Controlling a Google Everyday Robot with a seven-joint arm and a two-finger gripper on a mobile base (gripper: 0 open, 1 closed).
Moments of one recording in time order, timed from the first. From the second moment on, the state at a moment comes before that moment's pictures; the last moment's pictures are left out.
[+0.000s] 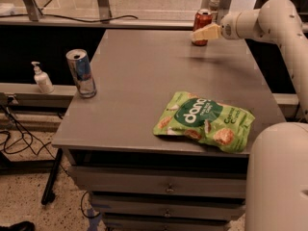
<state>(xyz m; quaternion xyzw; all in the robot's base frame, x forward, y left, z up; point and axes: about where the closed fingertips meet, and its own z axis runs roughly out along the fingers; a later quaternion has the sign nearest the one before) 0.871 -0.216 0.900 -0.27 0.78 0.13 0.55</state>
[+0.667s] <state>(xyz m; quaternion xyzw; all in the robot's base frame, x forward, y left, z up) 0.882 -0.211 0.887 -0.25 0.78 0.12 0.57</state>
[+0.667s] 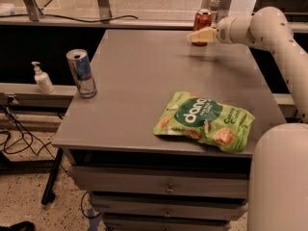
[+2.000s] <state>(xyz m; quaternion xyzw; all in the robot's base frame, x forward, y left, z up) 0.917 -0.201 0.895 -0.23 0.77 0.14 0.58</state>
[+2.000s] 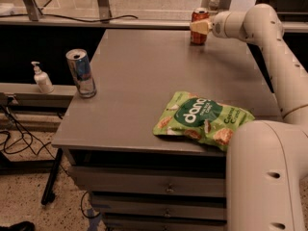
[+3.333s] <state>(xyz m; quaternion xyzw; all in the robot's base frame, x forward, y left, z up) 0.807 -0.239 0.949 -0.33 0.77 0.14 0.53</state>
